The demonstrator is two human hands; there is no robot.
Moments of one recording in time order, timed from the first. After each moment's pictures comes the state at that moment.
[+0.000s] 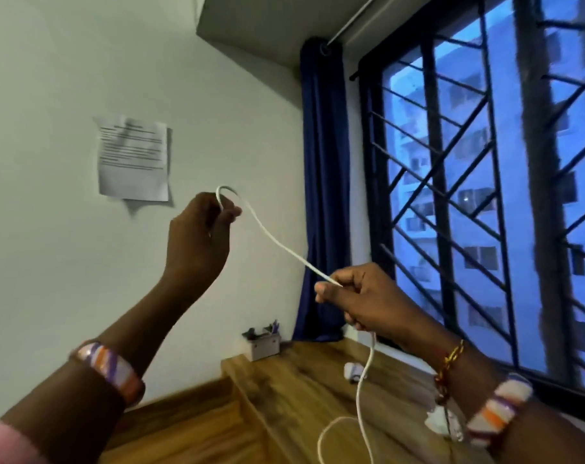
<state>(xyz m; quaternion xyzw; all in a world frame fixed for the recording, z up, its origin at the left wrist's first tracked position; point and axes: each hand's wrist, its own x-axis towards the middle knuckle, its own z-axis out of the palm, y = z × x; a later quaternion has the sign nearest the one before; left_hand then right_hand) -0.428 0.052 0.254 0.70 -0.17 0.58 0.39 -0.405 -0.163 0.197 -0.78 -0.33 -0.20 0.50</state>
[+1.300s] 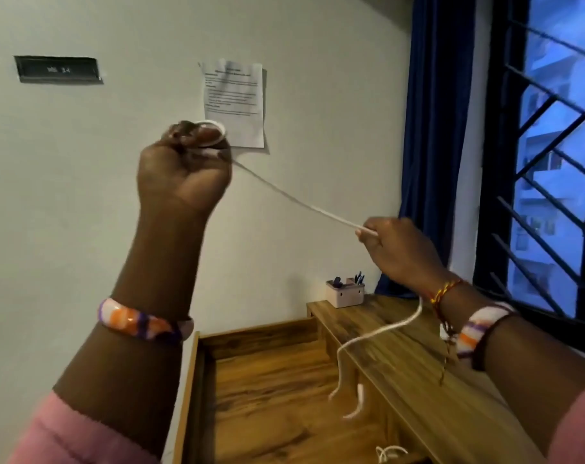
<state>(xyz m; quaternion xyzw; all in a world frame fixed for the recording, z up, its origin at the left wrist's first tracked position) -0.499 0.189 0.267 0.12 -0.30 0.23 0.92 -0.347 -0.022 0.176 -0.84 -0.29 -0.38 0.24</state>
